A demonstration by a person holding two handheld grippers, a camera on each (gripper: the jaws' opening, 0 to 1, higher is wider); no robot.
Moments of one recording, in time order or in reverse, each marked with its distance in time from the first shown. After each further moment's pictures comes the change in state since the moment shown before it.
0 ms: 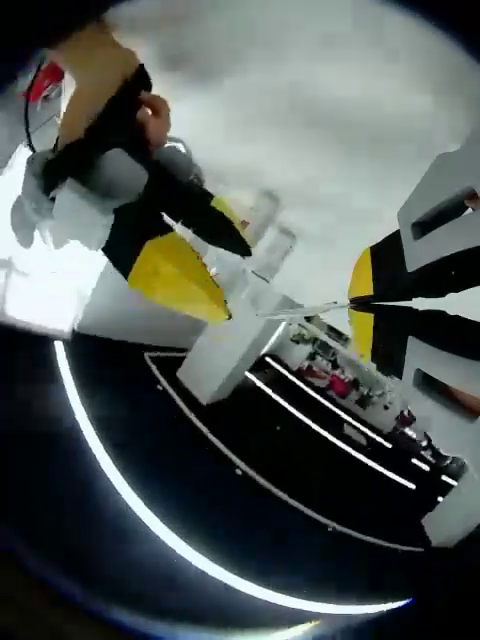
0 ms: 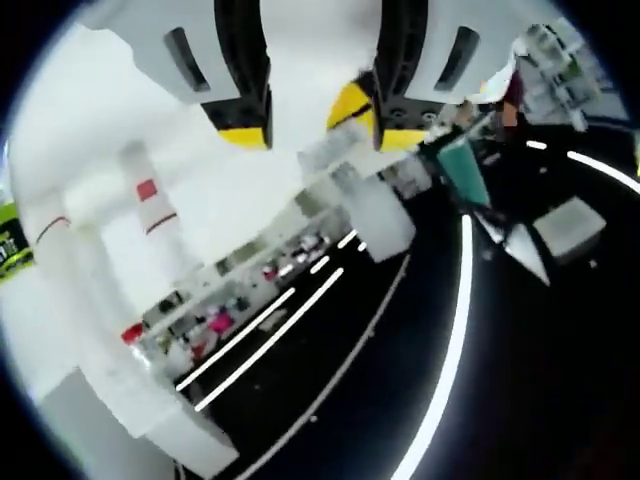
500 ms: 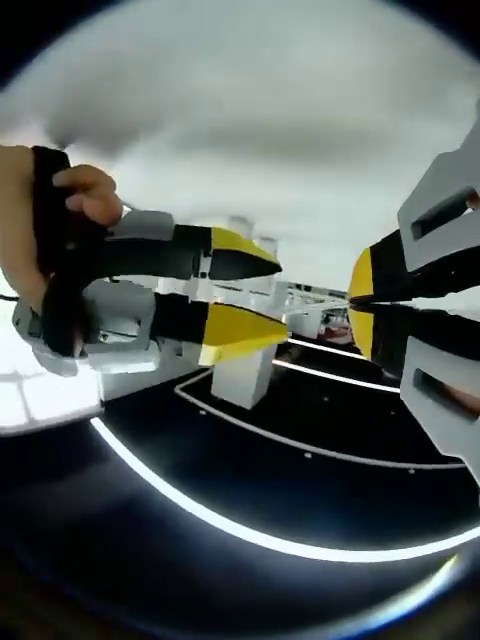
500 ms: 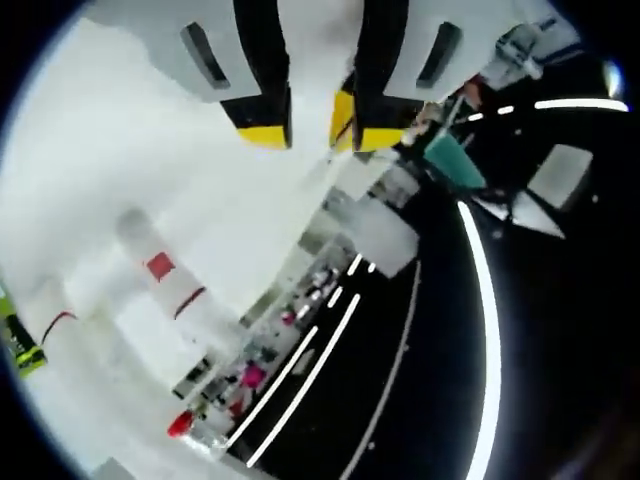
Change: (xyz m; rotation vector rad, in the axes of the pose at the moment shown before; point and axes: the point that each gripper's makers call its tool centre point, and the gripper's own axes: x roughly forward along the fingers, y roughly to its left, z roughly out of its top) left arm -0.001 -0.011 0.010 0.383 -0.013 0.053; right arm 0.009 -0.028 -0.022 0.234 0.151 -0.062
